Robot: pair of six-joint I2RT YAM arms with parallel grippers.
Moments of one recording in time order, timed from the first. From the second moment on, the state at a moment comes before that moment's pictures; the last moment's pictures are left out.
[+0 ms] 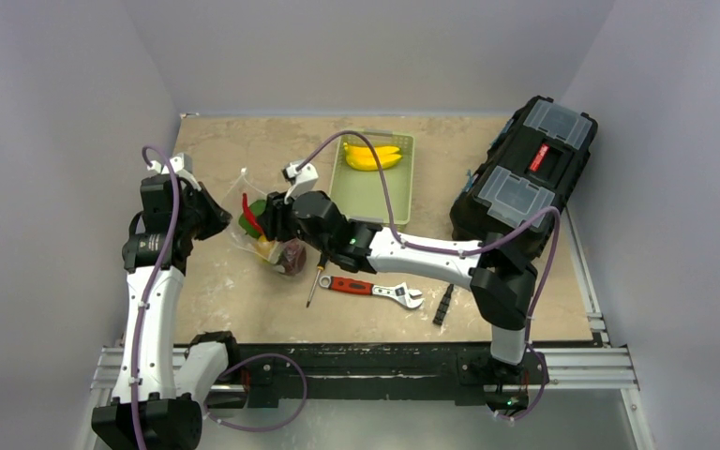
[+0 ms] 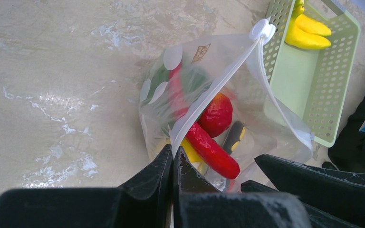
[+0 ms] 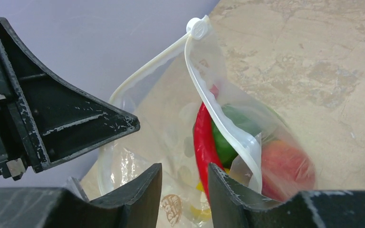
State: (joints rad) left arm 0.13 0.91 1.00 -0.74 0.16 -0.40; right arm 1.12 1.87 1.45 0.20 0.27 0.56
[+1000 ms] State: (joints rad) left arm 0.13 0.94 1.00 -0.75 0.20 -0.41; right arm 1.00 1.78 1.55 -0.13 0.05 0.22
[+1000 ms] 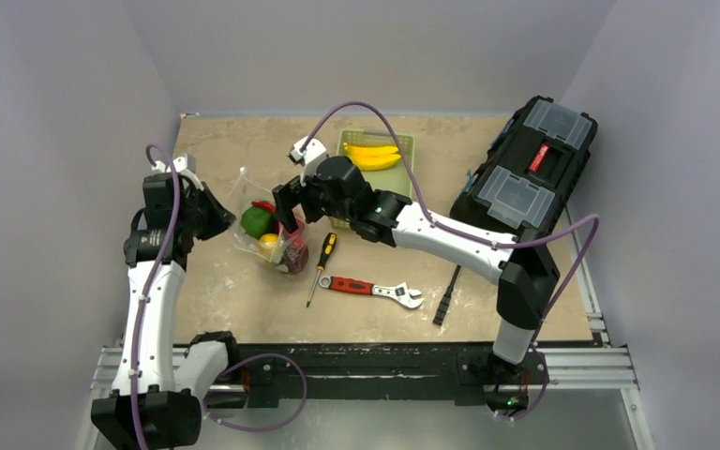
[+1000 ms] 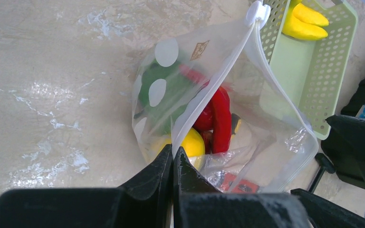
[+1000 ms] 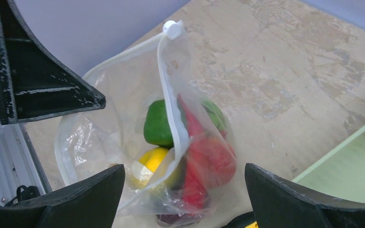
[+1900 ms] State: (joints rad) left arm 0.13 1.07 1.06 -0.86 0.33 -0.71; right arm 1.10 1.85 1.43 0.18 -0.12 0.08
